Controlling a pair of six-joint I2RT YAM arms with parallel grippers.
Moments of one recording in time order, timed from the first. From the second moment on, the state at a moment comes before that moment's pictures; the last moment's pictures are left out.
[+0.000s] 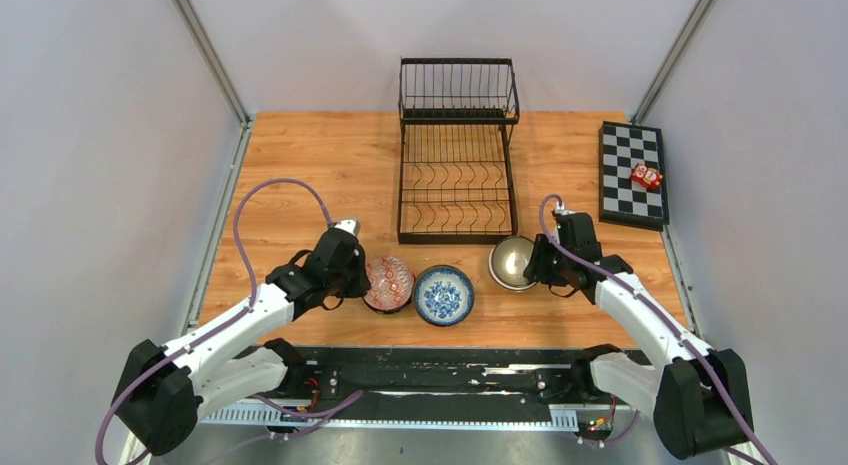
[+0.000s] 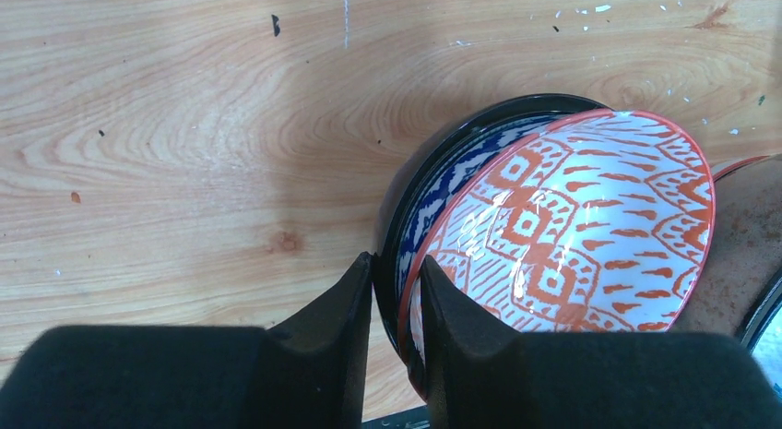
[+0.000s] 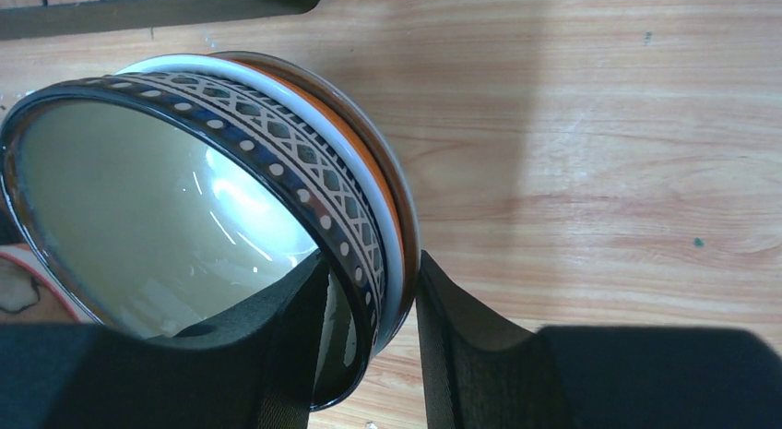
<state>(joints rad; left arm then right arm) -0.61 0.97 0.53 -0.44 -0.09 -0.57 0.25 1.03 0.55 -0.44 -0.09 0.38</state>
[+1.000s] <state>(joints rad) -0.62 0.94 0.54 -0.52 -0.12 -0.55 0.46 0.97 0.73 -0.64 0.02 0.37</state>
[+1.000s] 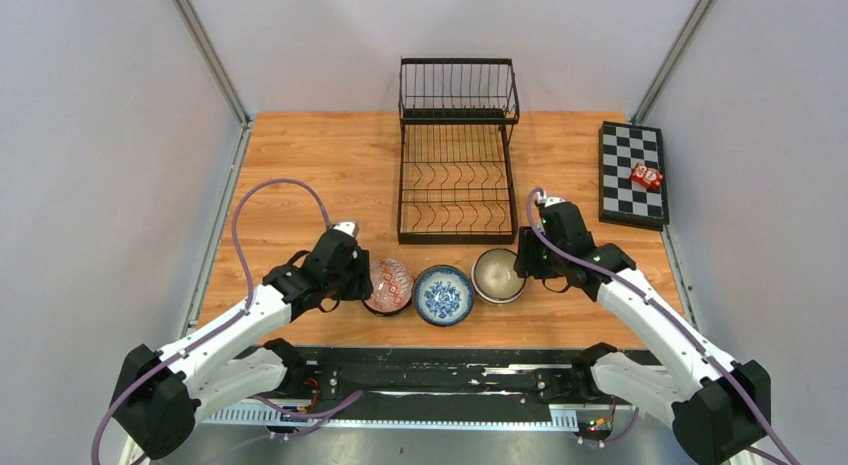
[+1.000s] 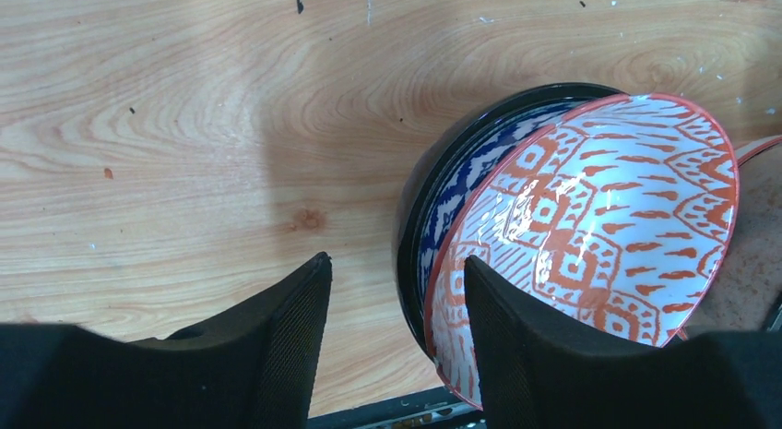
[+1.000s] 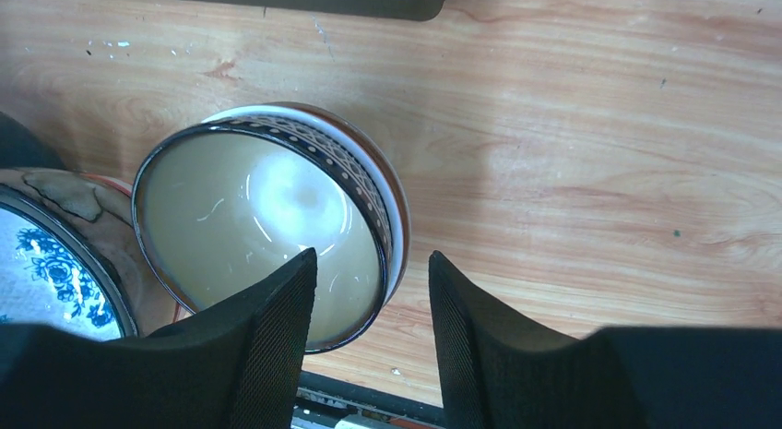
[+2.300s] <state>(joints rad) -0.62 0.90 0.83 -0.67 -0.20 -0.44 0.59 1.07 0.79 -0.65 0.20 0.32</state>
